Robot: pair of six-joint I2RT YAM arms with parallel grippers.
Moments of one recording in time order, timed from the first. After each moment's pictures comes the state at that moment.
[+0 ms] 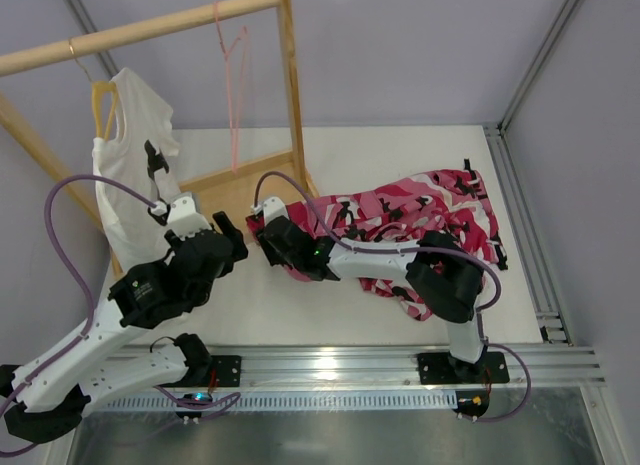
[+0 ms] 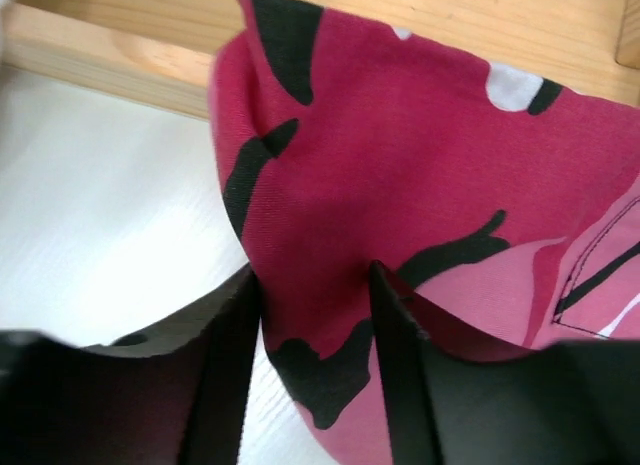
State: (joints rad) left arm -0.93 0.78 1.04 -0.94 -0.85 -0.89; right arm 1.08 1.92 1.30 0.05 0.35 0.25
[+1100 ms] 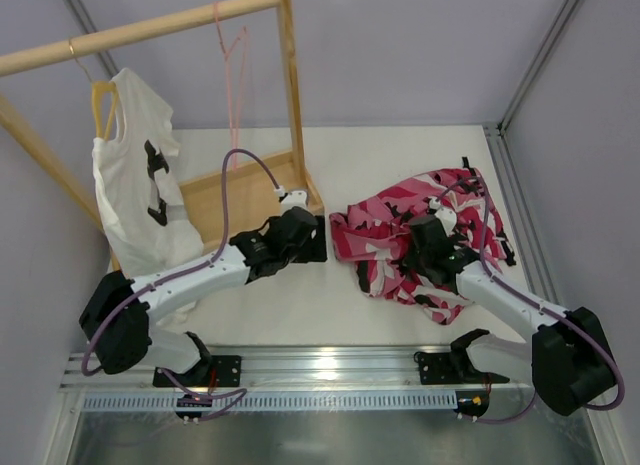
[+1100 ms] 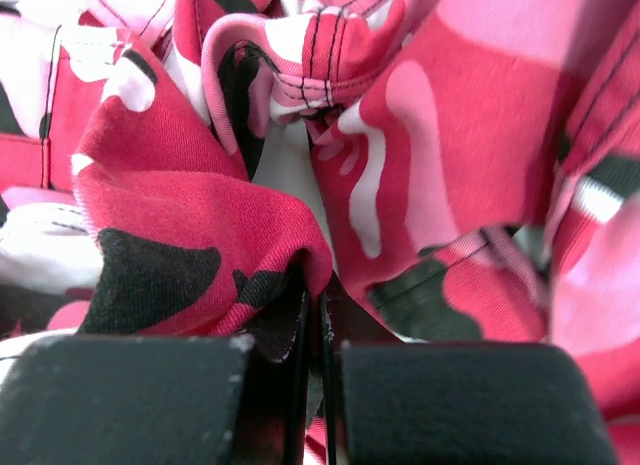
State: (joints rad) left arm -0.89 1.37 0.97 -0.39 -0.37 -0.69; right arm 0.45 1.14 0.57 -0.31 0.29 0.69
